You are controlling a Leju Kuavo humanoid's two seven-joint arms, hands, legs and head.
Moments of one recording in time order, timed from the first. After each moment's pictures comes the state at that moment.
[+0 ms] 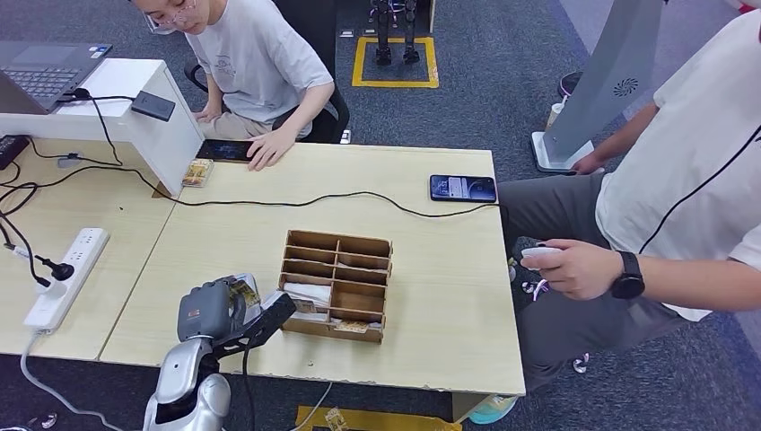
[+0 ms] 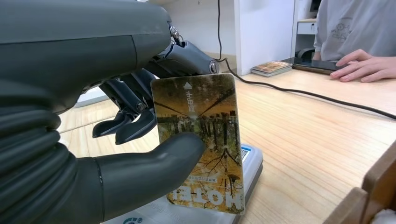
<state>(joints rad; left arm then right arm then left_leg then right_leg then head) -0.02 -0.26 0.23 -1.50 -1.47 0.09 -0.04 -0.04 0.11 -1.00 -0.34 1.57 -0.10 -0.03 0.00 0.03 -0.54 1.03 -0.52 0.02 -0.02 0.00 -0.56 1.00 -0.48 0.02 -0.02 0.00</state>
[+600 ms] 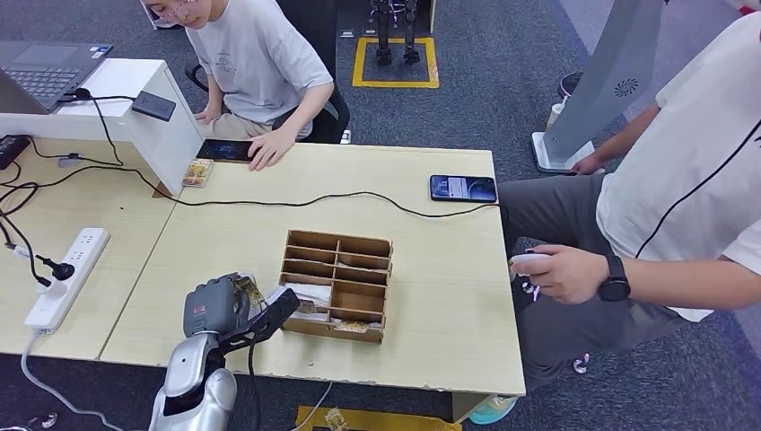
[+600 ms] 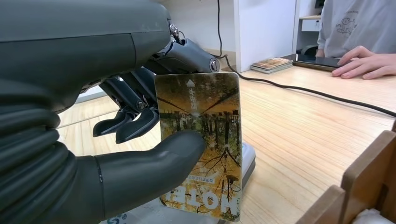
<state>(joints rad) -0.05 -0.26 0.22 -1.44 -1.49 0.11 -0.02 -0.04 0.12 -0.98 -0.34 1.57 -0.11 -0.03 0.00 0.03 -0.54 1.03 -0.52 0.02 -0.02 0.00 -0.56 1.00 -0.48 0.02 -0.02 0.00</state>
